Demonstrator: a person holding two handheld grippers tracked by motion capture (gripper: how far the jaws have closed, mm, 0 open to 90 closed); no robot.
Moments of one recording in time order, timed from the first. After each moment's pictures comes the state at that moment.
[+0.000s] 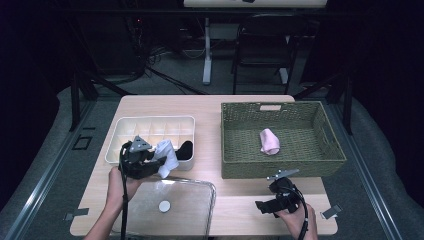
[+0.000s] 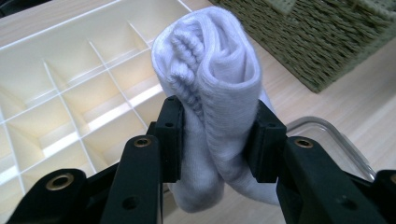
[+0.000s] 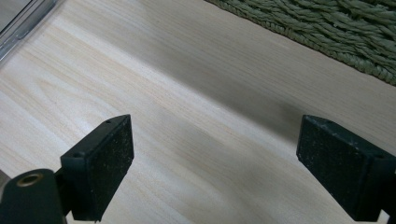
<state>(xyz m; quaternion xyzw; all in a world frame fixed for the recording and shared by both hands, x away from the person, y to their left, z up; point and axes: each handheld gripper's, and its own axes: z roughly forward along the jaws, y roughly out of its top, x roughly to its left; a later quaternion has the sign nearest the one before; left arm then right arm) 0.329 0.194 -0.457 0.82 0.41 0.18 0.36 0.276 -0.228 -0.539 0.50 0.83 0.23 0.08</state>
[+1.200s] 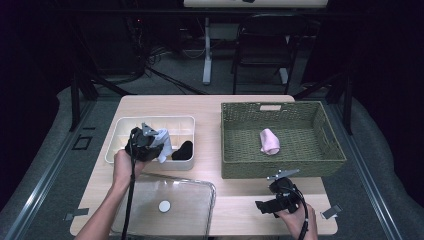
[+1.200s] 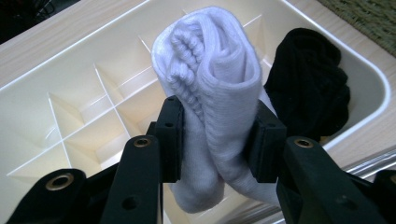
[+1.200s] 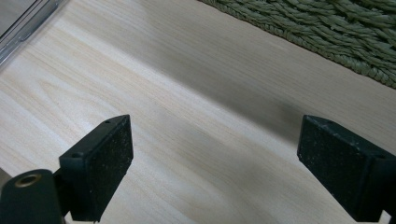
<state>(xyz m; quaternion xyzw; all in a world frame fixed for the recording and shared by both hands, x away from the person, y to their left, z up) 0.391 0.187 -0.479 0.84 0.42 0.24 0.27 0.275 -0.228 -0.538 0.50 0.83 0.24 0.08</state>
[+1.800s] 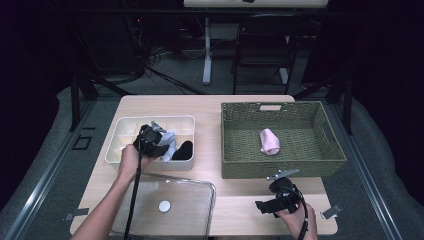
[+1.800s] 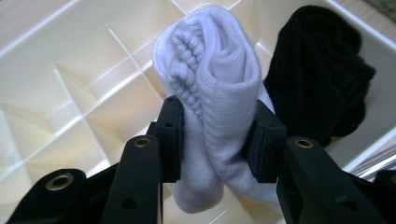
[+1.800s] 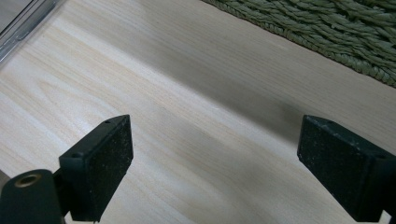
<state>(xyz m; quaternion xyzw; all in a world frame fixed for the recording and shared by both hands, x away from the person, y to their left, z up) 0.417 0.180 -0.494 0.86 0.41 0.18 0.25 0.276 -0.228 -0.539 0.50 0.83 0.24 0.08</state>
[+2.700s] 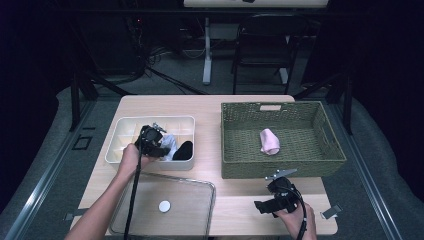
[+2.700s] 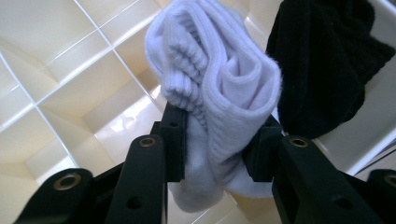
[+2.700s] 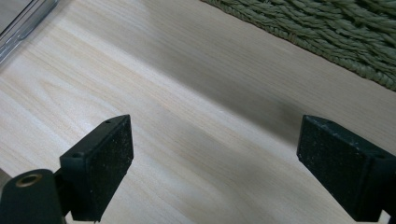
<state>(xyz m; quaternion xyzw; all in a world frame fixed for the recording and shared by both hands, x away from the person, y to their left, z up) 0.432 0.189 -0.506 0.87 0.42 0.11 0.24 0.276 -0.224 -0.537 0.50 0.83 0.23 0.08</state>
